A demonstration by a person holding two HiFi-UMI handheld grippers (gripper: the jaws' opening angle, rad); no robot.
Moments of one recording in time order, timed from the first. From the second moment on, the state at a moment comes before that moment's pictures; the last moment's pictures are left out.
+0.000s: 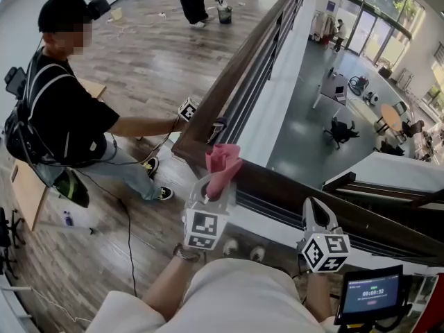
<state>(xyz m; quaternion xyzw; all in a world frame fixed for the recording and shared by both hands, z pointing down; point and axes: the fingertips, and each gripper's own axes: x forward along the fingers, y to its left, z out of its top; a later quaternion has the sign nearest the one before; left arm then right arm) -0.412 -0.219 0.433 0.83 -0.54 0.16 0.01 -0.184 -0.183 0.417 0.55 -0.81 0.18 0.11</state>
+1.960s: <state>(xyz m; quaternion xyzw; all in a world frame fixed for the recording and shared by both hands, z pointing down) -0.390 -0.209 0.483 0.85 -0.48 0.18 0.13 -0.187 -0.185 0.417 0.54 -0.82 0.18 0.11</state>
